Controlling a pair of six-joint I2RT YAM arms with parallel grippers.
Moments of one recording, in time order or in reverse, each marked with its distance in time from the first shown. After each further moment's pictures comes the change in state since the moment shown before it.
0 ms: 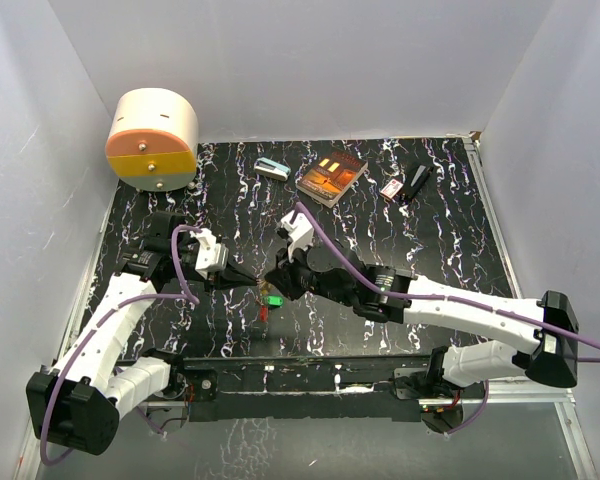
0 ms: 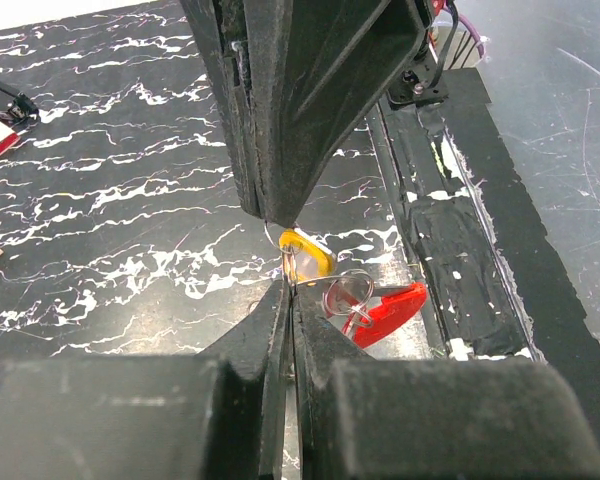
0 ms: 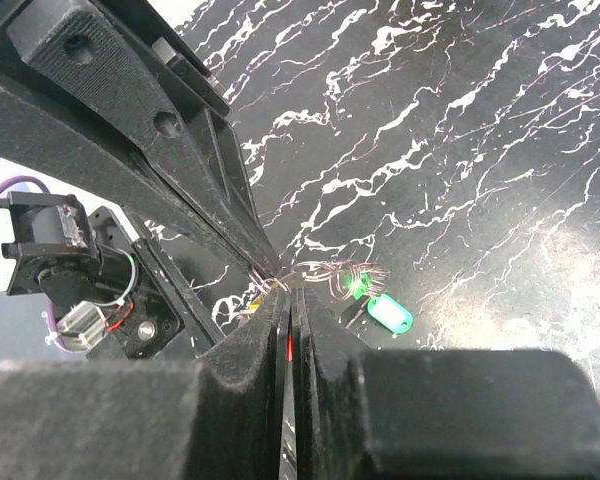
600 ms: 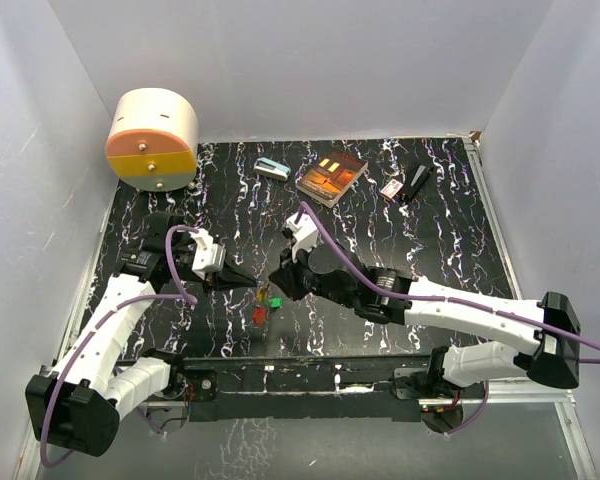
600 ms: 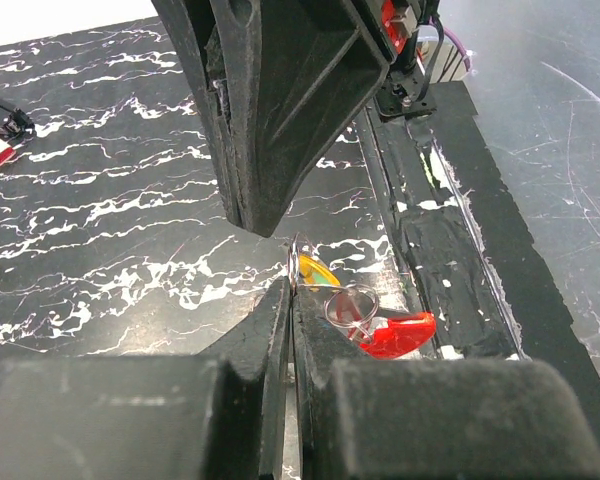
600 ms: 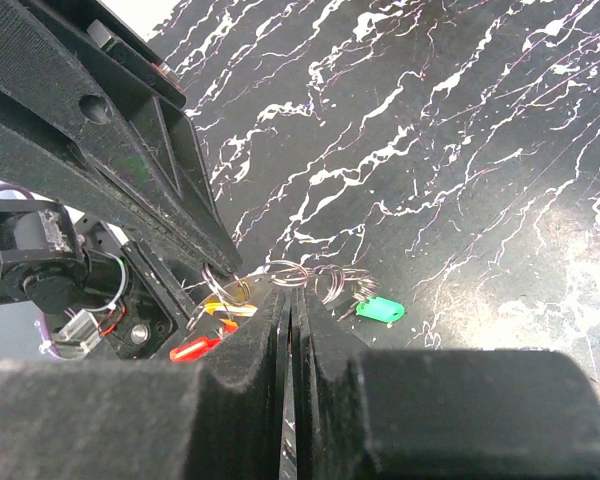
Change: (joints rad) left arm 0.000 -0.009 0.006 -0.023 0.034 0.008; right arm 0.000 -0.011 -0.036 0.000 0.033 0.043
